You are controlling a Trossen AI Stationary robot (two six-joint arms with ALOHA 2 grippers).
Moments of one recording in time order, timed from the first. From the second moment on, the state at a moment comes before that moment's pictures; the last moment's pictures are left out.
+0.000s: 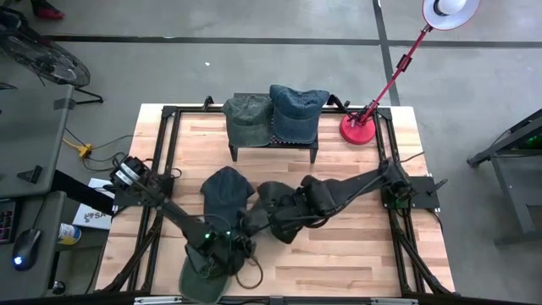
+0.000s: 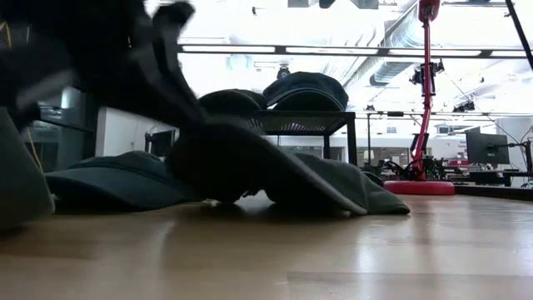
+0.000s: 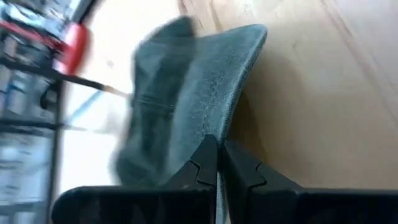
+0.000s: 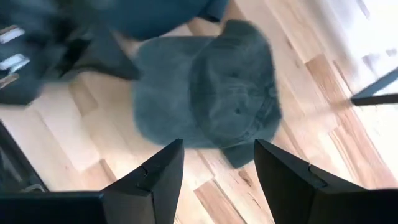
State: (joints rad) left arm -0.67 1.83 1.11 -0.28 -0.82 0.05; right arm 0.38 2.10 2.31 -1.57 0.30 0.94
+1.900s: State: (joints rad) left arm -0.68 1.83 1.82 -0.62 -1.53 1.04; right arm 0.03 1.59 2.31 -1.54 0.24 0.35
